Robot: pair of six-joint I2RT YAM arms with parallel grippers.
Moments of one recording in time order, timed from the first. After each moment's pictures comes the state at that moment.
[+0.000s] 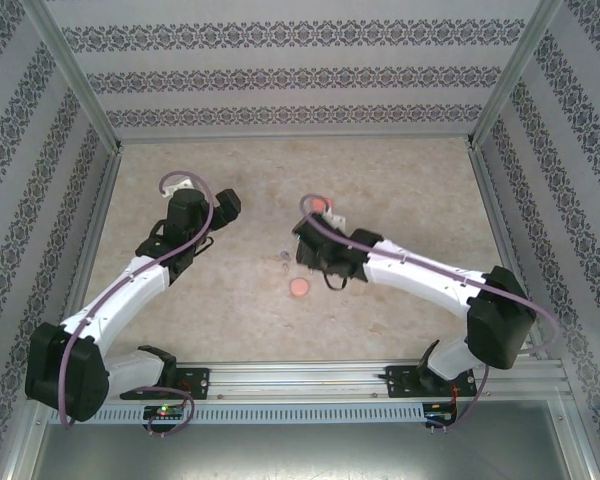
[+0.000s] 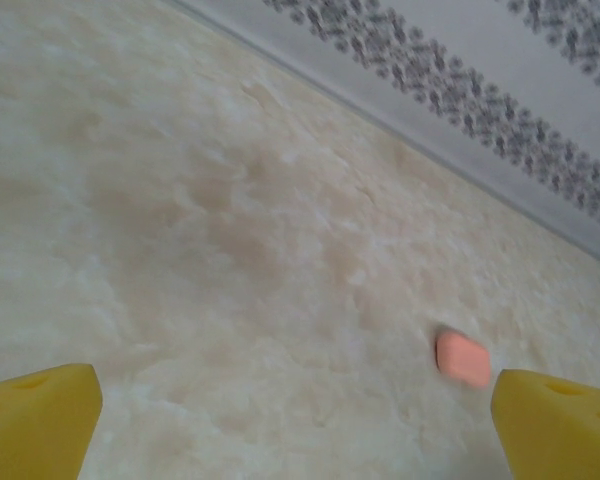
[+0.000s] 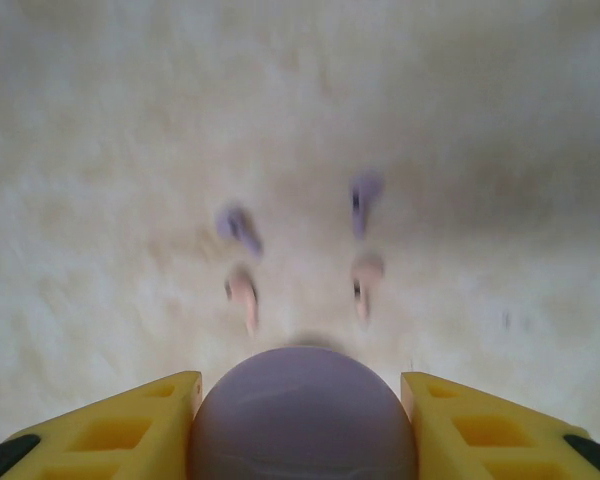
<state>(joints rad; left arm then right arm) -0.31 1.21 0.80 -0.12 -0.15 -0.69 0.84 1.50 1.15 -0.65 0.24 0.99</state>
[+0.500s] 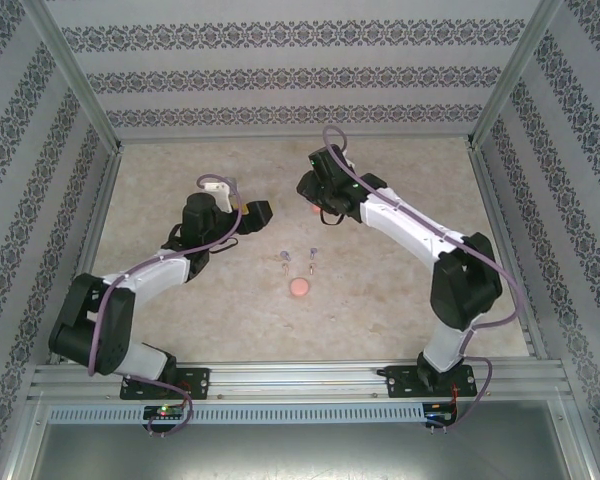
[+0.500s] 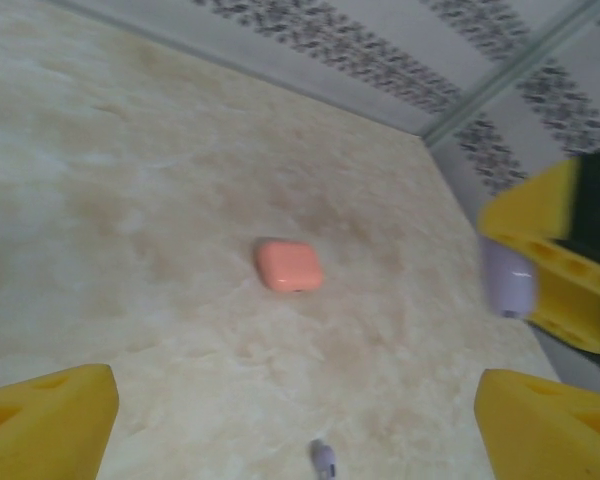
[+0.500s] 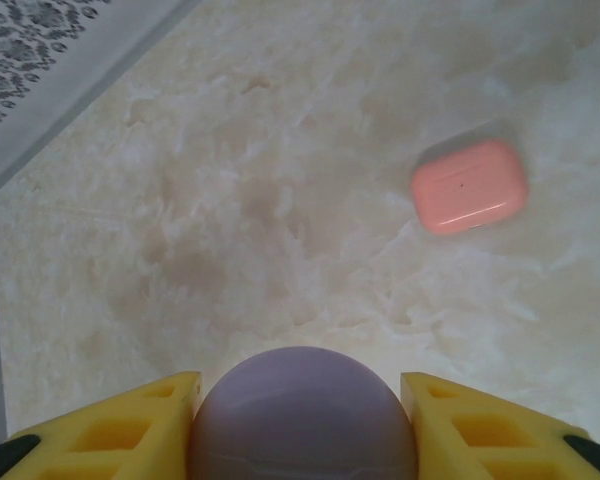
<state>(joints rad) -0.31 1.46 0.70 0.45 0.35 -0.58 0.58 1.78 1.49 -0.52 0.08 1.04</state>
